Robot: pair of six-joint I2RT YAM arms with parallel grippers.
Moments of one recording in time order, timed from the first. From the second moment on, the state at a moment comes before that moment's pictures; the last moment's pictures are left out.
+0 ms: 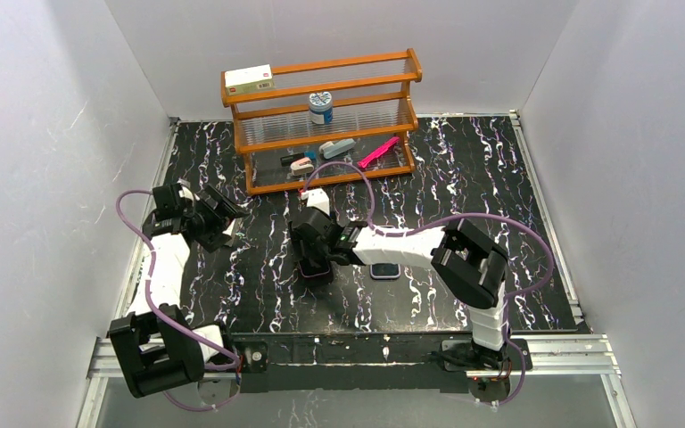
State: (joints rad) left arm 0.26 1.15 0.79 -0.54 0.42 -0.64; right arm 1.13 1.93 1.32 -0.20 0.33 0.65
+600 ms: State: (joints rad) left arm 0.17 1.14 0.78 -0.47 0.52 -0.68; right arm 1.12 1.93 1.27 -0.18 0.33 0.73
